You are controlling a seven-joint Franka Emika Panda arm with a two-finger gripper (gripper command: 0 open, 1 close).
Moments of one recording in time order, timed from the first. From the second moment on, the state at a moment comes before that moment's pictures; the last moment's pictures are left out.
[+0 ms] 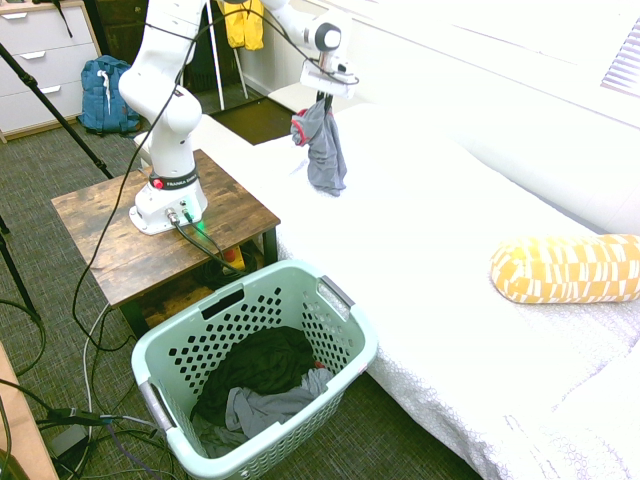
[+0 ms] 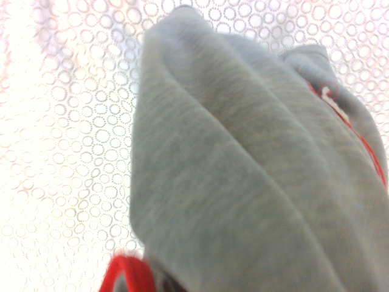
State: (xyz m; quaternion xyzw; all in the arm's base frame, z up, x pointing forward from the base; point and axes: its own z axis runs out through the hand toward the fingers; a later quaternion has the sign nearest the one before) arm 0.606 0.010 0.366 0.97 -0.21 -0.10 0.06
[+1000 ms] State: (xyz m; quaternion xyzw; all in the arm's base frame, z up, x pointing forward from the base) arm 0.200 -0.335 0.480 0.87 -0.24 -0.41 0.16
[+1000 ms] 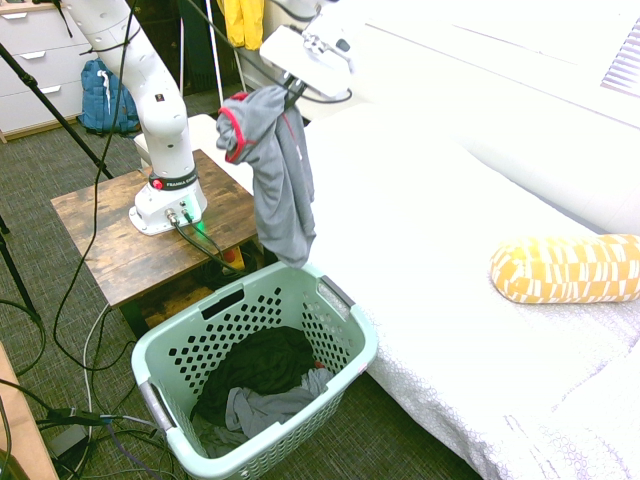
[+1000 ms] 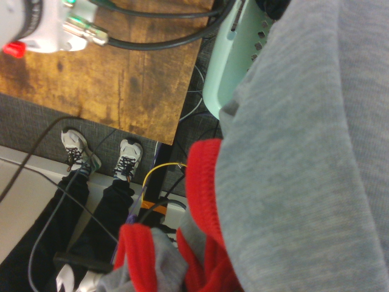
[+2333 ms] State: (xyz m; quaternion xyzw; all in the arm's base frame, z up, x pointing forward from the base) arm 0.078 -0.387 0.377 0.84 -0.32 -0.33 0.29
